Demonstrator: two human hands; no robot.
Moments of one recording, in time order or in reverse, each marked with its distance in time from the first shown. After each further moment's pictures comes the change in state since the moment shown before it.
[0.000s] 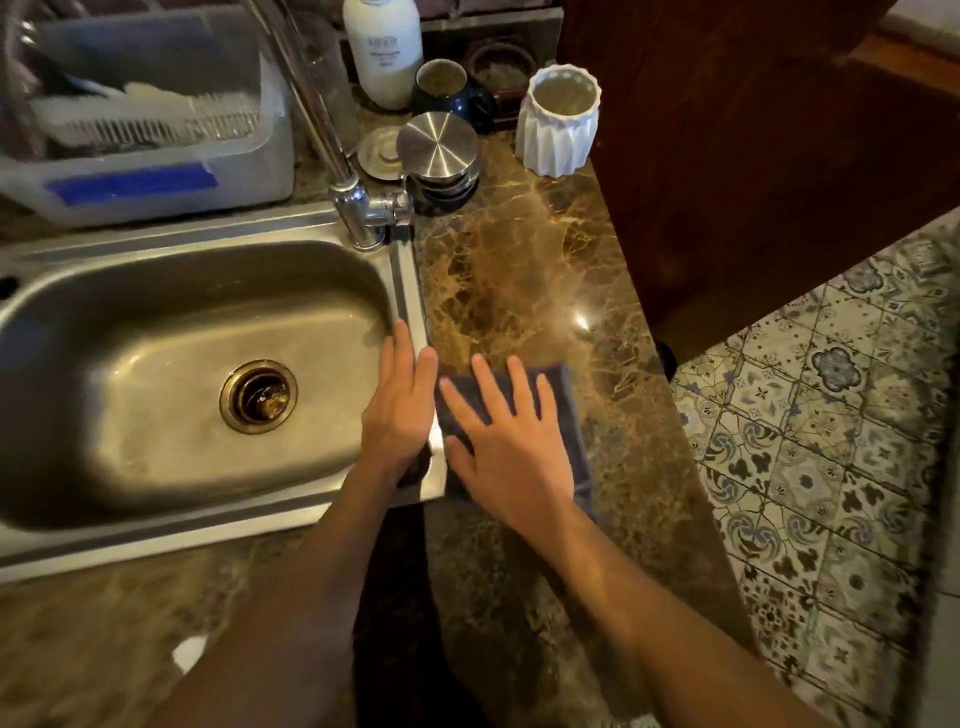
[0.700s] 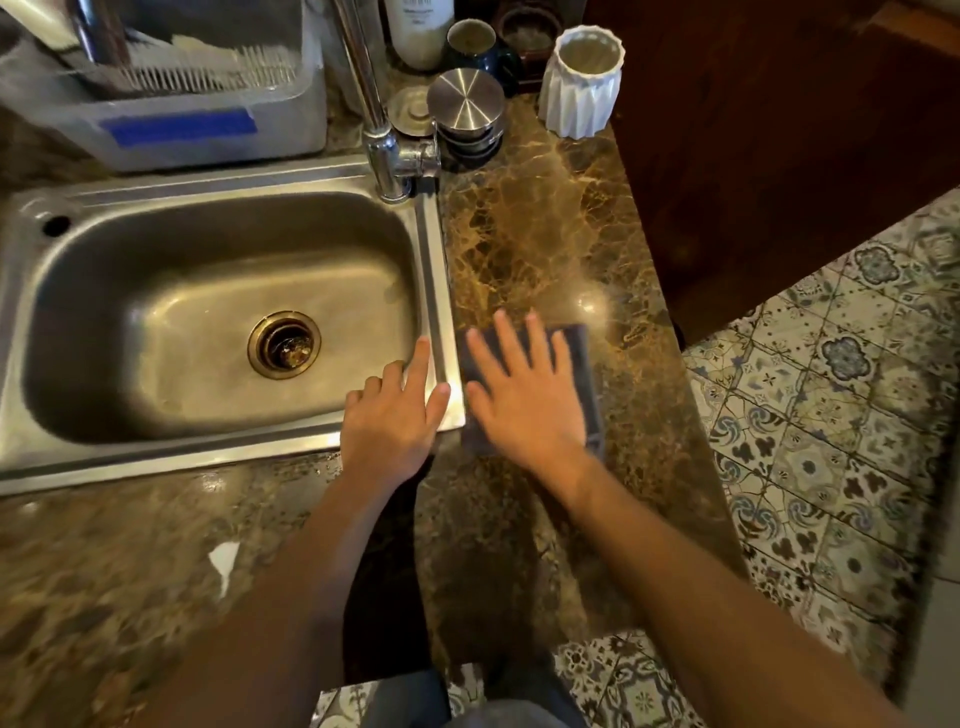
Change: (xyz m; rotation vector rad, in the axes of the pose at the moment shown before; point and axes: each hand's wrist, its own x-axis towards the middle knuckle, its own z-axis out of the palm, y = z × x) left_hand -0.079 -0.046 -0.016 0.795 0.062 0.294; right_hand -0.014 0.000 -0.001 -0.031 -0.013 0.032
